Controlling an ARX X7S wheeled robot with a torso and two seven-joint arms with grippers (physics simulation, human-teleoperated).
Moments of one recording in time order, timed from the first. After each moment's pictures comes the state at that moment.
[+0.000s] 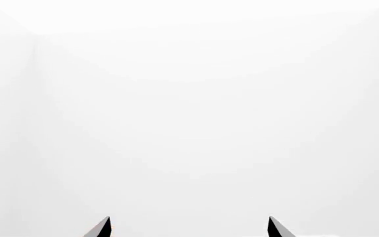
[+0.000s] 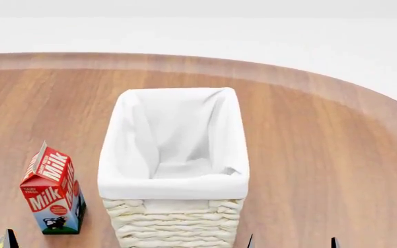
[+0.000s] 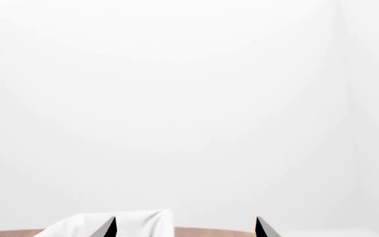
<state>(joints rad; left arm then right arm) 0.26 -0.30 0.24 0.39 0.04 0.44 -0.47 -0.22 0.30 -0.25 -0.34 0.10 -0.41 0.36</state>
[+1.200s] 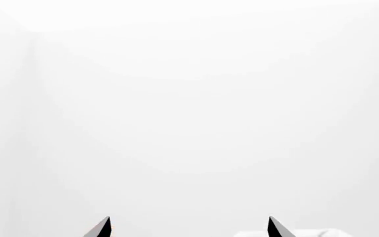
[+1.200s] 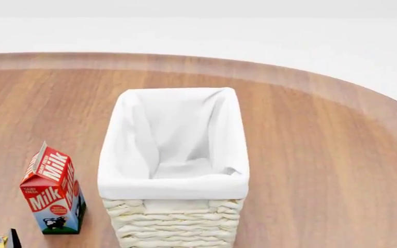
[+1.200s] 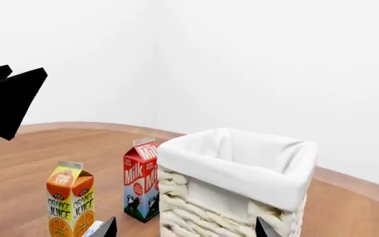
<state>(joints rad) 0.25 -0.32 0.25 0.39 0.04 0.42 -0.49 -0.25 0.72 -0.36 -0.24 0.55 -0.46 -0.21</state>
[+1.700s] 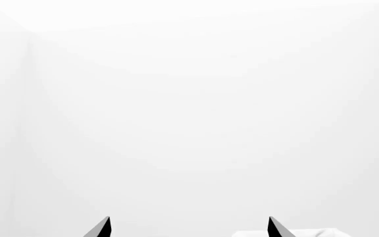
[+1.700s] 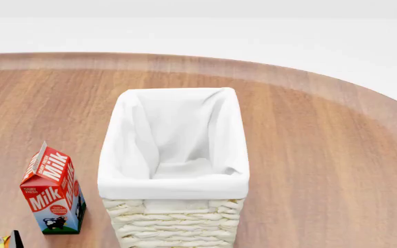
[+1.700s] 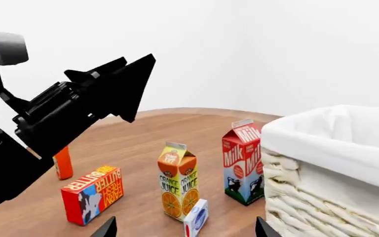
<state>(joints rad) 0.25 -0.32 0.26 0.39 0.05 0.42 -0.50 -0.16 0.77 -0.51 -0.25 0.70 -0.36 -0.50</state>
